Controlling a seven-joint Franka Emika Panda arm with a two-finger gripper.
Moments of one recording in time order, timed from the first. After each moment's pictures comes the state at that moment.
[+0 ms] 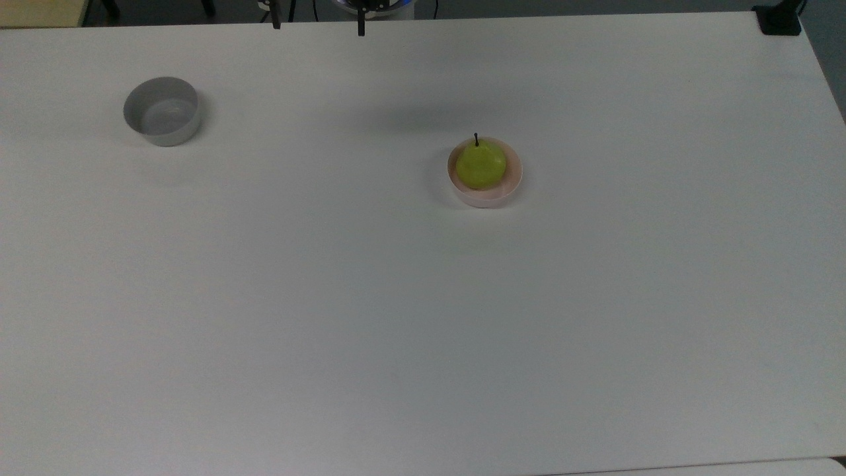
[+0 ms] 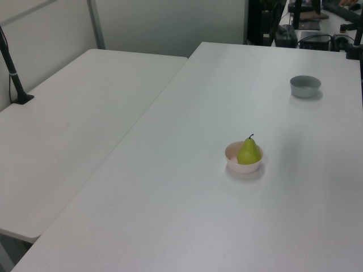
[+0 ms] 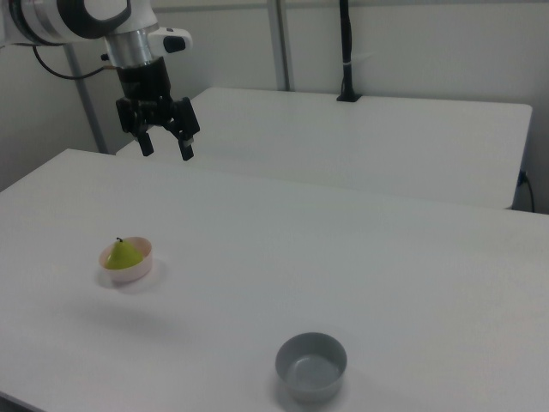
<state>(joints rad) 0.06 0.05 -0.03 -1.52 -0.09 1.54 0.02</state>
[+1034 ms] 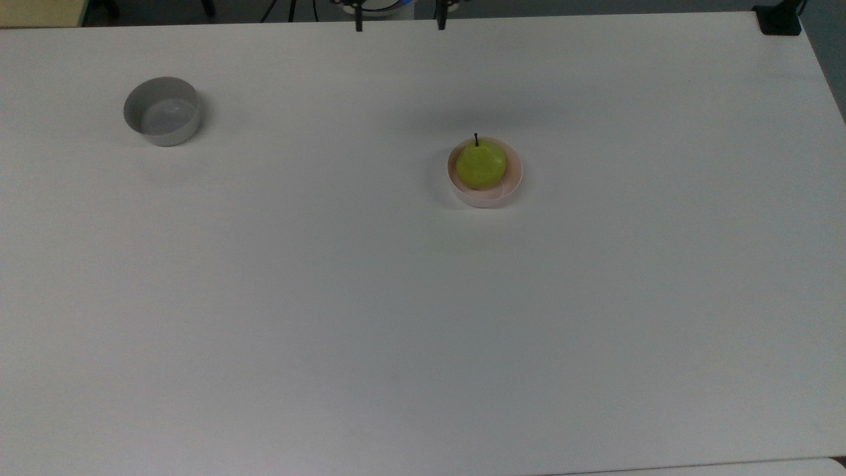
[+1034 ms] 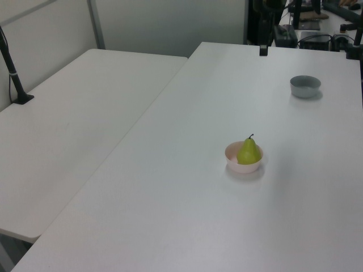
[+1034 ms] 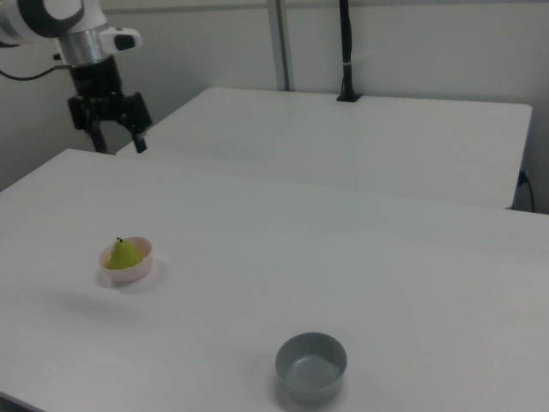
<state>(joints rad) 0.10 0.05 0.10 -1.52 -0.08 1.54 0.06</state>
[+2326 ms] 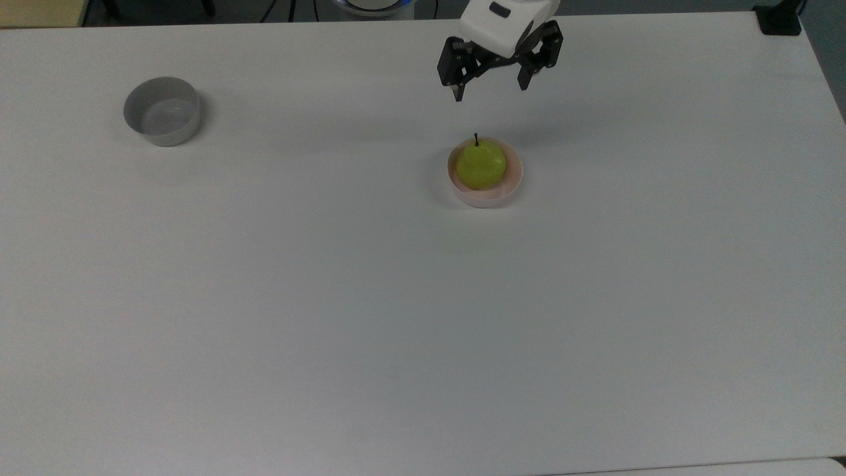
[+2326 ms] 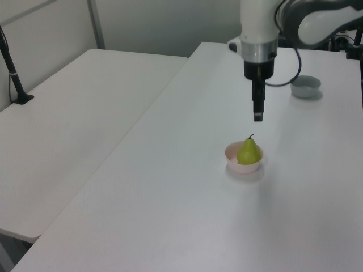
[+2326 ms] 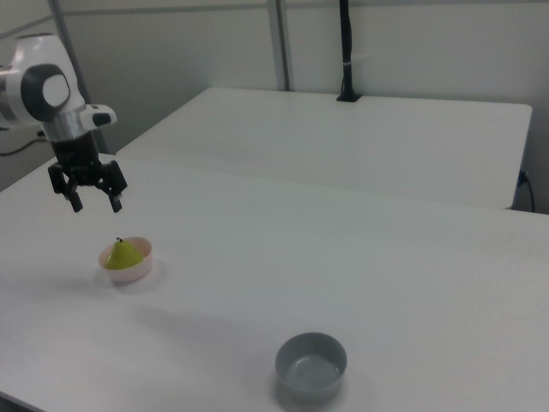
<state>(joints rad) 0.13 0.10 0.27 -1.81 -0.08 1.84 0.15</state>
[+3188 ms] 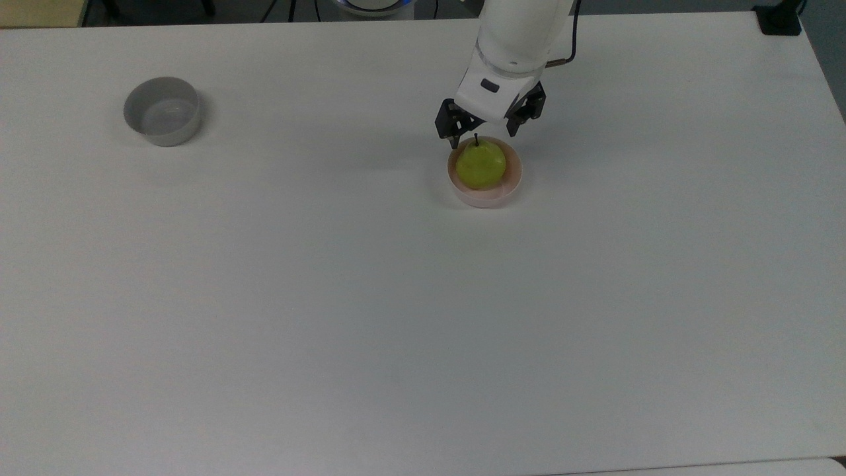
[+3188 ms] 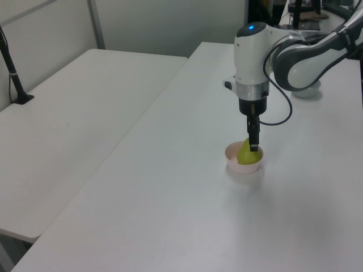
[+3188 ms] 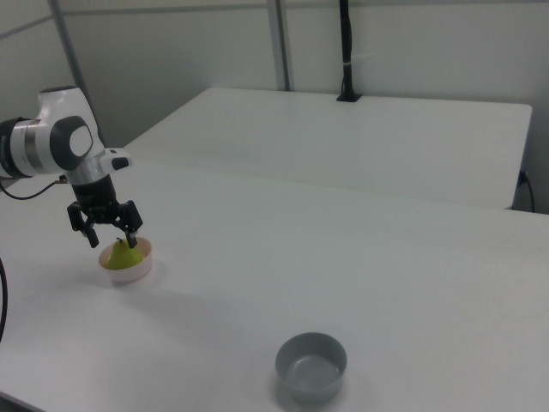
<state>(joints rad) 0.13 0.20 0.26 -1.94 -0.12 2.06 0.15</state>
